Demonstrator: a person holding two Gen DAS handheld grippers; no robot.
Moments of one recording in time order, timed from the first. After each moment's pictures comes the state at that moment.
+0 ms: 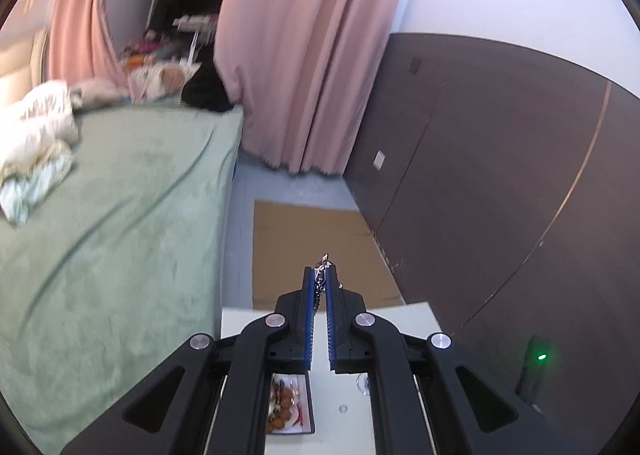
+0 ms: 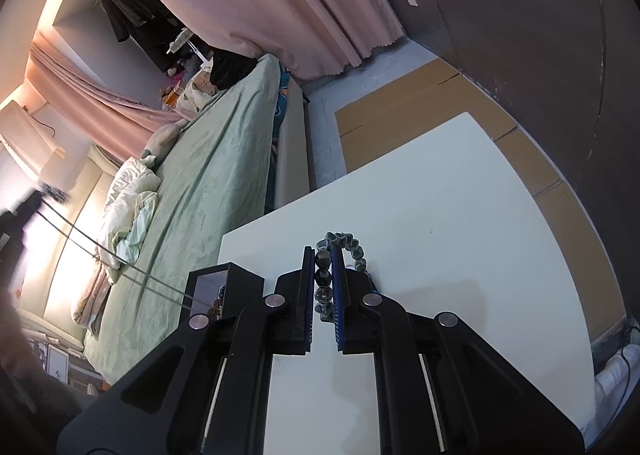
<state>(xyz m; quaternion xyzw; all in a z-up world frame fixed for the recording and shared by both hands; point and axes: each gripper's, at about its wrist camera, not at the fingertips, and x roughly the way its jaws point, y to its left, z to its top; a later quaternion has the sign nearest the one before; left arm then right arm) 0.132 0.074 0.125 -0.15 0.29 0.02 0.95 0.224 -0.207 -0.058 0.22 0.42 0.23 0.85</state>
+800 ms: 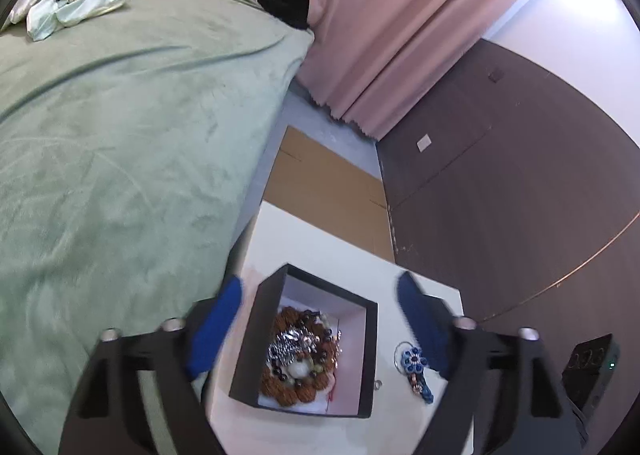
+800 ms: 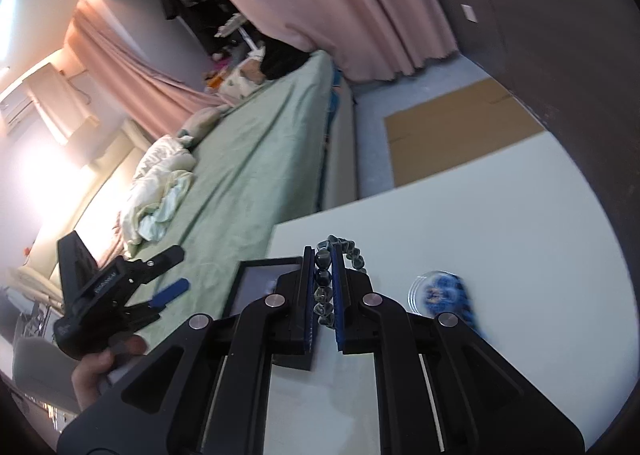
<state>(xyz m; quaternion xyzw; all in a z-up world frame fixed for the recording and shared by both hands) 0.130 0.151 -0.043 -0.34 0.33 0.05 0.88 0.208 -0.128 -0.044 0.19 0.38 0.30 0.85</state>
